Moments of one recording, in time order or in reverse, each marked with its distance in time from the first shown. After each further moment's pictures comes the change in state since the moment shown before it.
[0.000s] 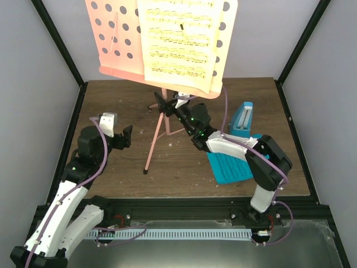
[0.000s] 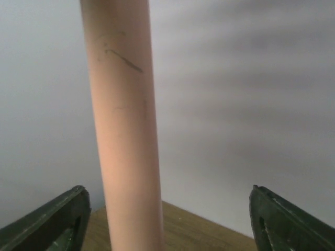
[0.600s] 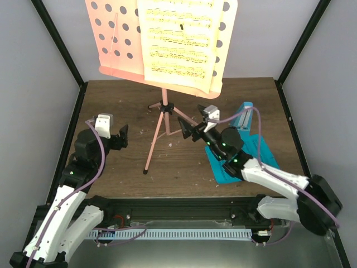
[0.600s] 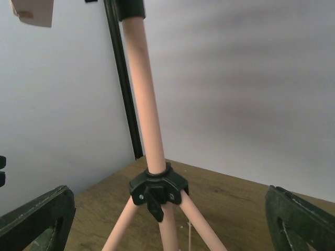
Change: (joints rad) left arm 0.000 -0.051 -0.012 0.003 -0.062 0.001; right arm -0.002 -0.517 -0.462 -0.160 -0.034 0.093
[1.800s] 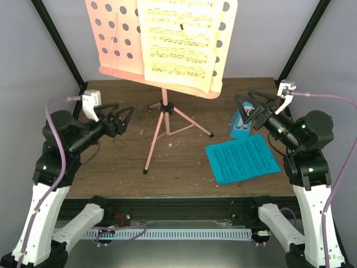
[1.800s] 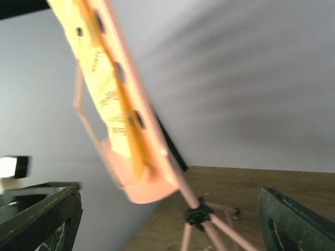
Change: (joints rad) left arm 0.000 0.124 0.501 -0.181 0.399 -0.300; right arm -0.635 -0.465 0.580 -1.092 -0.615 0.448
